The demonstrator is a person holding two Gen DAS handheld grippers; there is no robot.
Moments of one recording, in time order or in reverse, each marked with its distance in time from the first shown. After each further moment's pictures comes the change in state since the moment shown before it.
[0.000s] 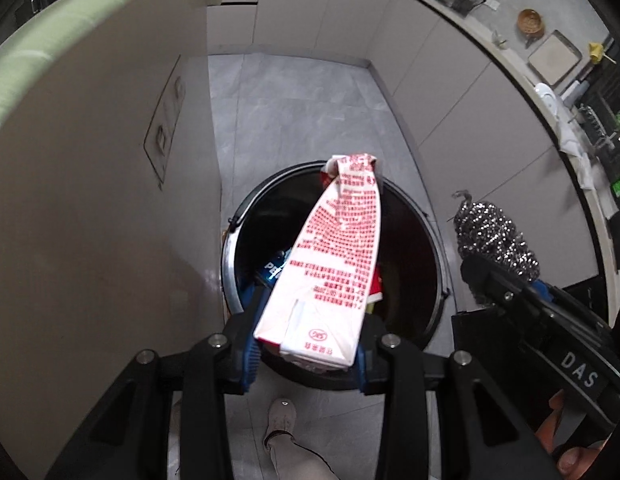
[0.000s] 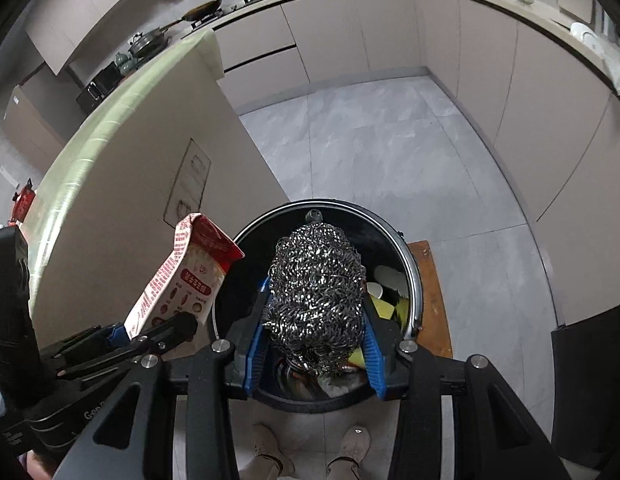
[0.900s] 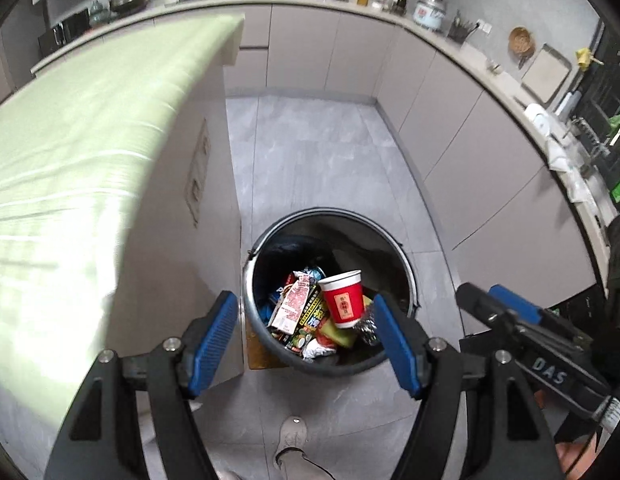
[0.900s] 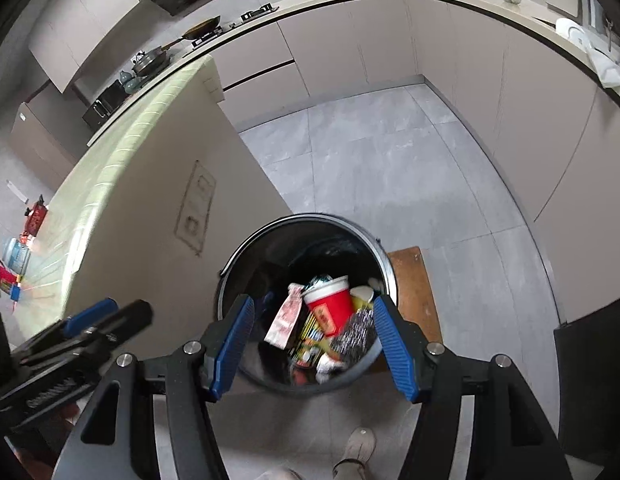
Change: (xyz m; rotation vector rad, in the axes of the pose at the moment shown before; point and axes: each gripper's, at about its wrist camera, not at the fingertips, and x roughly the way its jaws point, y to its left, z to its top) left arm -0.105 -0.036 -0.017 0.001 -0.183 0.074; right arm -0.063 -0.017 -0.009 0.035 -0.050 0.032
